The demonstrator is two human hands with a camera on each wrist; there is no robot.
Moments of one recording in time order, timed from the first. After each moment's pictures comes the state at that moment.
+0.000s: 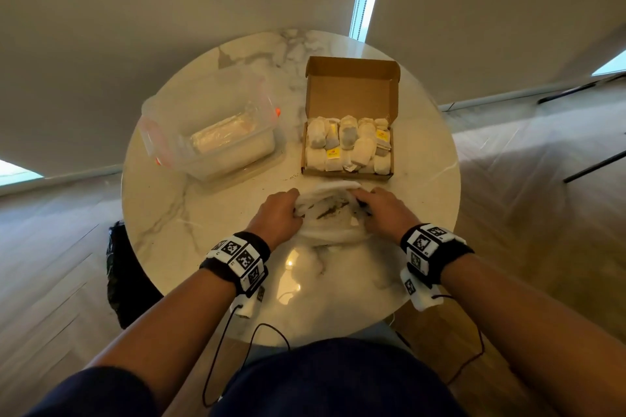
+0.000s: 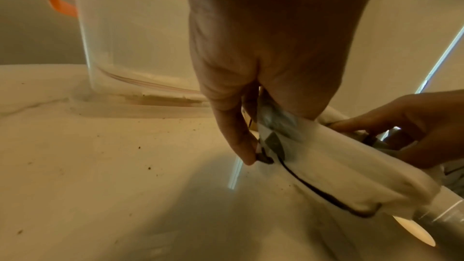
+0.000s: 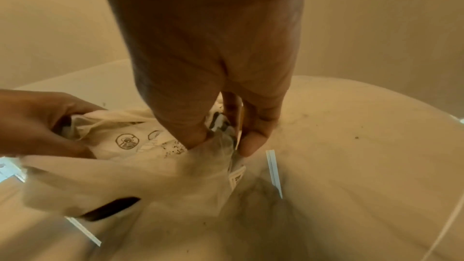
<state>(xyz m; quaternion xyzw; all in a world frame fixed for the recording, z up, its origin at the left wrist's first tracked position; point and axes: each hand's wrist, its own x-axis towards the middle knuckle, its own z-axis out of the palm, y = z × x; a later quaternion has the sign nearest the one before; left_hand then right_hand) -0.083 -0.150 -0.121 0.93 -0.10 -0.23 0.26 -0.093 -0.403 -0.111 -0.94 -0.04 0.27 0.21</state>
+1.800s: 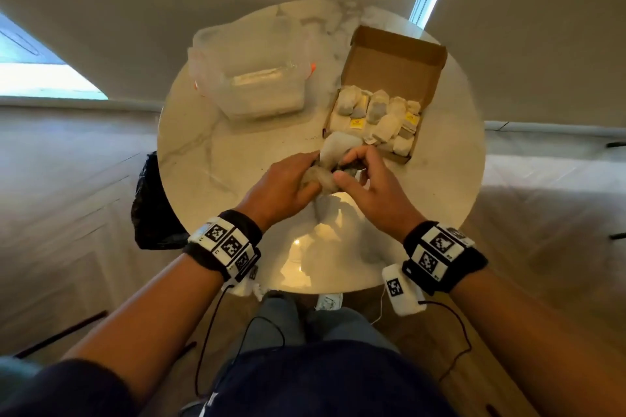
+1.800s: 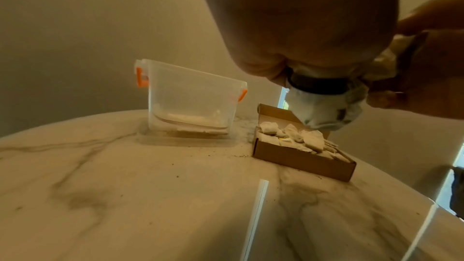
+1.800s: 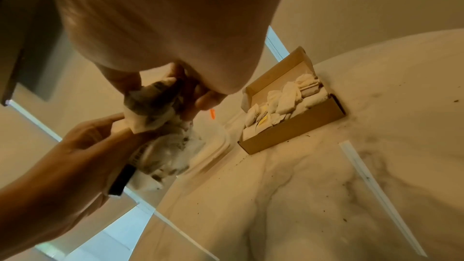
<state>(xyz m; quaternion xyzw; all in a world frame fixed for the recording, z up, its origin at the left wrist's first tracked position) -0.166 -0.176 -0.050 0.92 -0.11 -0.01 0.38 -0.139 -0.379 -0.050 -0.78 -0.15 0.12 0.59</state>
